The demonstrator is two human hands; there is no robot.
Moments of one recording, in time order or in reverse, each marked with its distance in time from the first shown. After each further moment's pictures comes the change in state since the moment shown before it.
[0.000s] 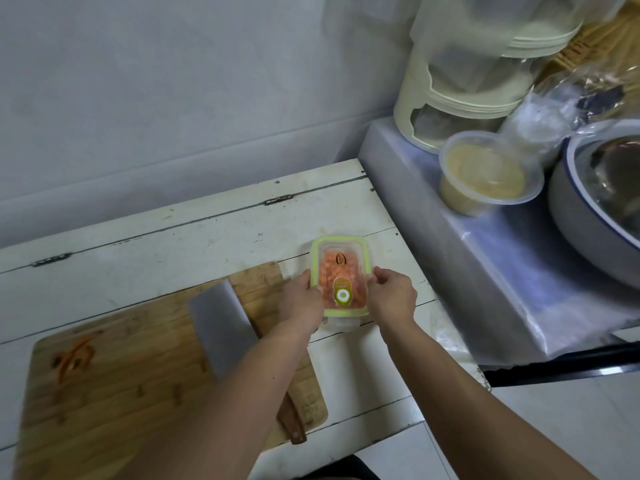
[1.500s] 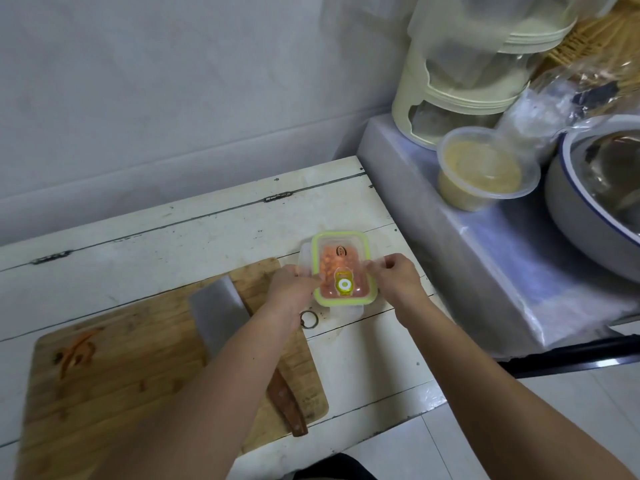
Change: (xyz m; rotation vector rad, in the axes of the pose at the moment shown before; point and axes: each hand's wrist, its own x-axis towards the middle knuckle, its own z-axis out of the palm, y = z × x) left_hand 0.016 0.001 -0.018 -0.305 -0.066 -0.127; right_hand 0.024 -0.004 -0.017 0.161 -0.231 0.040
